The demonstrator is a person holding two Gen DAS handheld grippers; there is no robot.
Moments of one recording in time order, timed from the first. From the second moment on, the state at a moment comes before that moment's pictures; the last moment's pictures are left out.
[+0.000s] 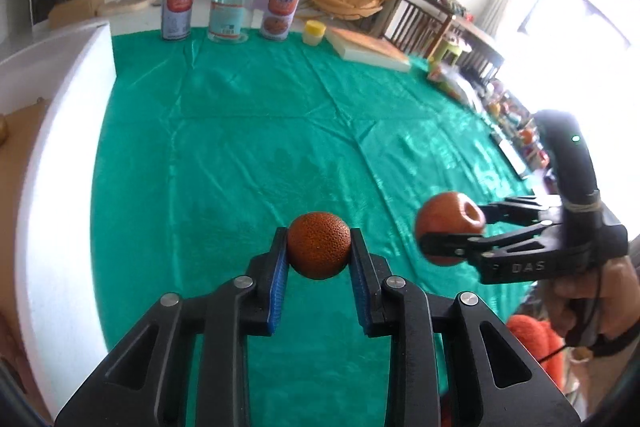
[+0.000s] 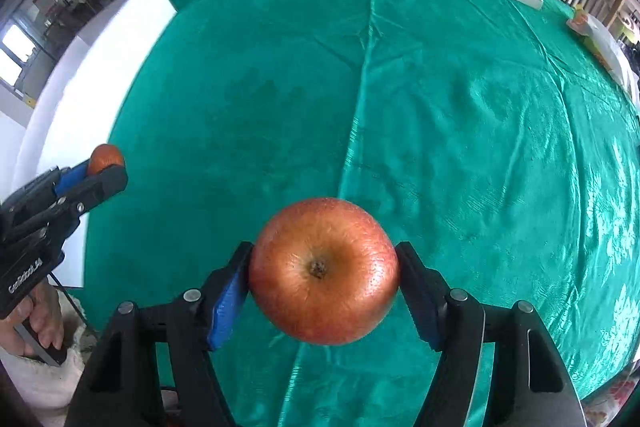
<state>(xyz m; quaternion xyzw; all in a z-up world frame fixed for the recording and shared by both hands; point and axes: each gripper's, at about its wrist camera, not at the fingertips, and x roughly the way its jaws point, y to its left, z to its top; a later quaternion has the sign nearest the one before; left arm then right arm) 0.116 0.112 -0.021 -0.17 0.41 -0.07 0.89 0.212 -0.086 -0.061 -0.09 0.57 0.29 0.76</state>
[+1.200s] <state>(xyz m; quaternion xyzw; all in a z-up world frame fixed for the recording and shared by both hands) -0.028 0.363 -0.003 -0.14 0.39 0.34 0.85 0.119 0.270 -0.014 -0.18 0.46 0.50 0.71</state>
